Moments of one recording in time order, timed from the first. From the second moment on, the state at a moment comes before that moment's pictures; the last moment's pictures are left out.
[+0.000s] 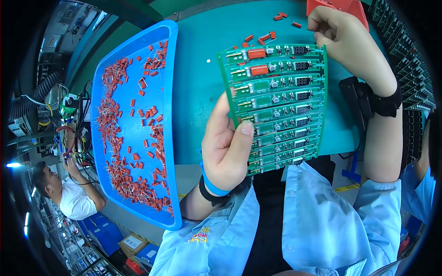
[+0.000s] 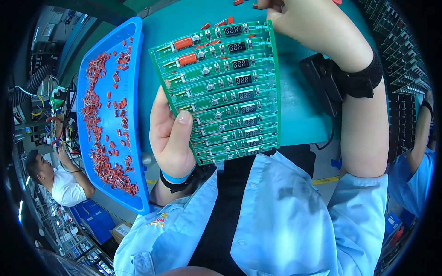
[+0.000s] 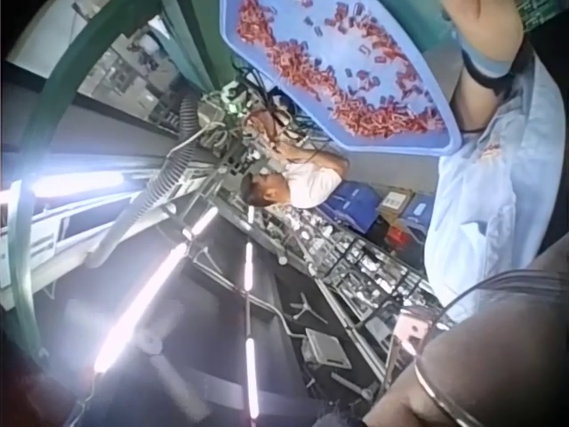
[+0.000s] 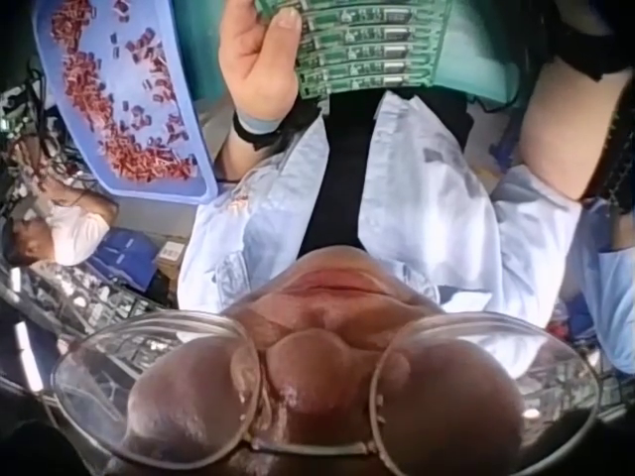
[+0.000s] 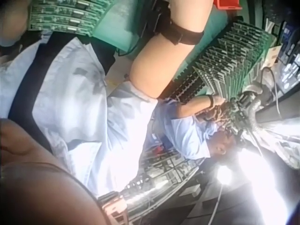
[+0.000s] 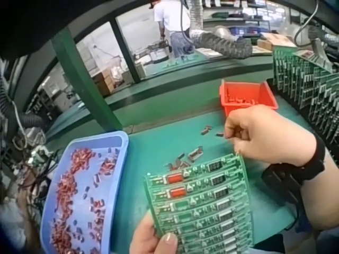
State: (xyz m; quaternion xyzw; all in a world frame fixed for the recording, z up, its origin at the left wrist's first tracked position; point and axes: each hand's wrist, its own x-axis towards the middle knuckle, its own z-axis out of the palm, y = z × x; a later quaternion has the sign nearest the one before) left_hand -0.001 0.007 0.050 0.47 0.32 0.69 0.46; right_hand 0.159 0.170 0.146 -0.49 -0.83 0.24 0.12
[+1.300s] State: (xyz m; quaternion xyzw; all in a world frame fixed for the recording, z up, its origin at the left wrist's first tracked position) left_hand -0.010 0.015 0.043 0.45 0.32 0.69 0.46; right_hand 0.154 0.178 0.130 -0.33 -0.82 0.31 0.35
